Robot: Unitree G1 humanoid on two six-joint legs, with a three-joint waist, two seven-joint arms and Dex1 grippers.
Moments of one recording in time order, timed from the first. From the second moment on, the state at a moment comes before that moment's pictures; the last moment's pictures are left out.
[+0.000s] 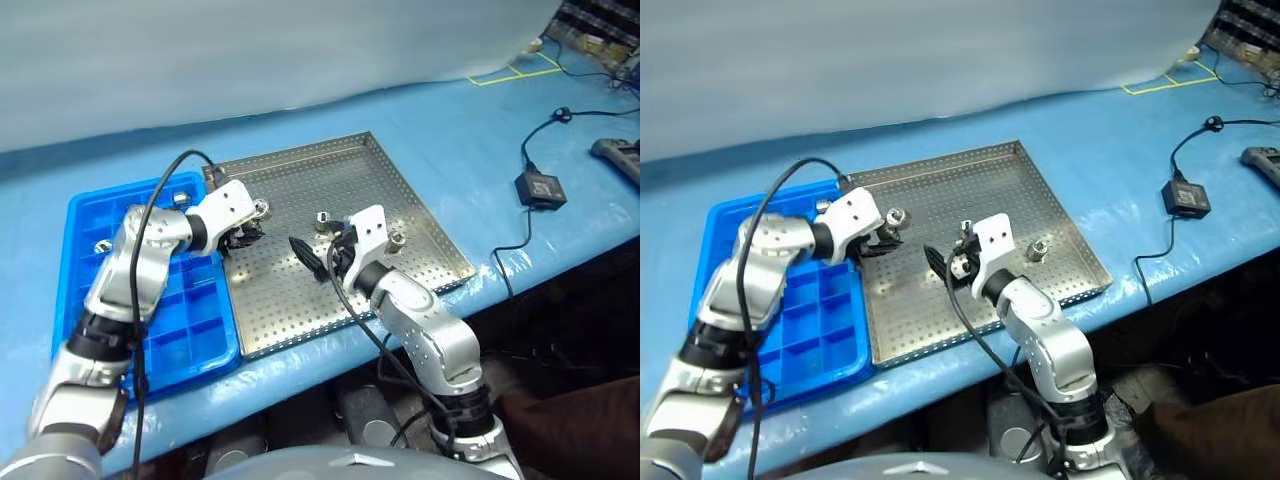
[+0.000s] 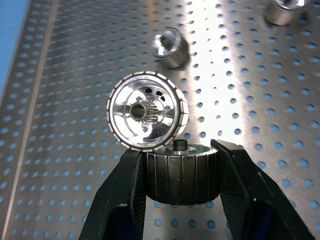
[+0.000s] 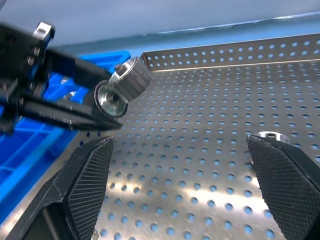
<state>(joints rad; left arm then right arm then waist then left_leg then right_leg) -0.45 0.59 -0.13 -0.23 0.13 0.68 -0.92 -0.20 -0.01 0.20 -0.39 0.30 0.70 0.26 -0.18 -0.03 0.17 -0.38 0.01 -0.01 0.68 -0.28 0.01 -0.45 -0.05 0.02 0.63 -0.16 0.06</state>
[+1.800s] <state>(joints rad) -0.02 0.25 -0.13 -0.68 -0.06 0.56 -0.36 -0.39 0.15 0.08 -0.32 0.87 0.88 -0.02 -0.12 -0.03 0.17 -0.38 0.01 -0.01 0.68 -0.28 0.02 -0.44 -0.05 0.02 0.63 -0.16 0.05</state>
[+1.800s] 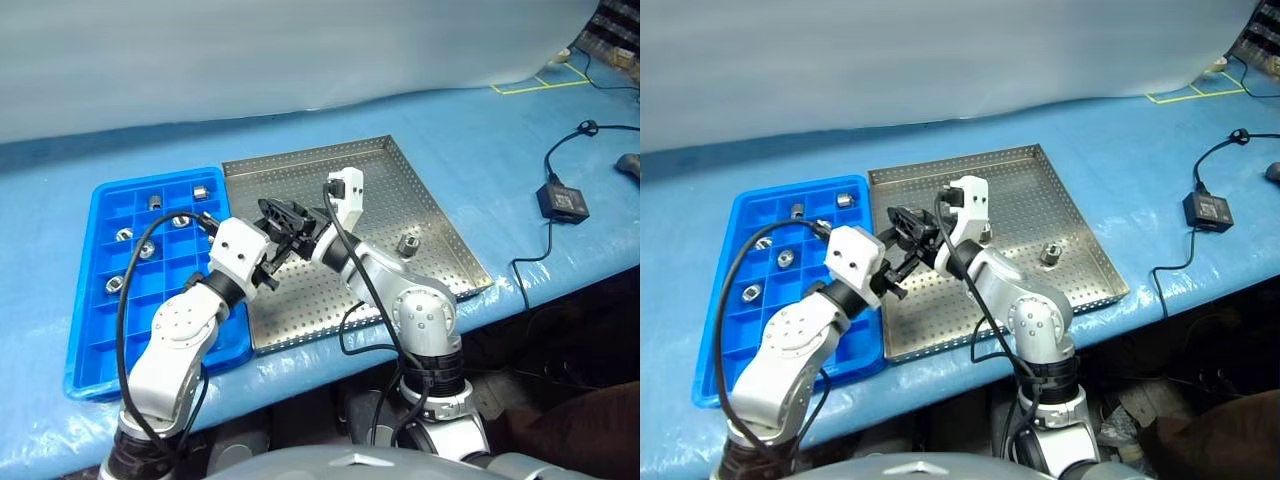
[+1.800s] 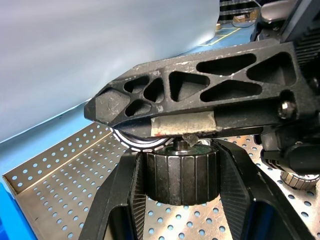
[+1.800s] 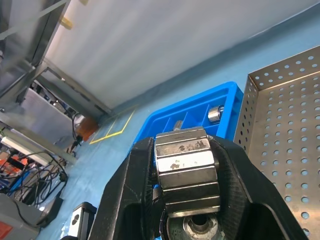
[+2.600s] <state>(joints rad) 0.21 0.06 0.28 -0.86 -0.04 0.78 0.00 -0.40 -0.04 0.19 -0.22 0.95 0.67 -0.18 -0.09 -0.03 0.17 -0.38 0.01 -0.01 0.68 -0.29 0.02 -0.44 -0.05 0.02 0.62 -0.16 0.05</state>
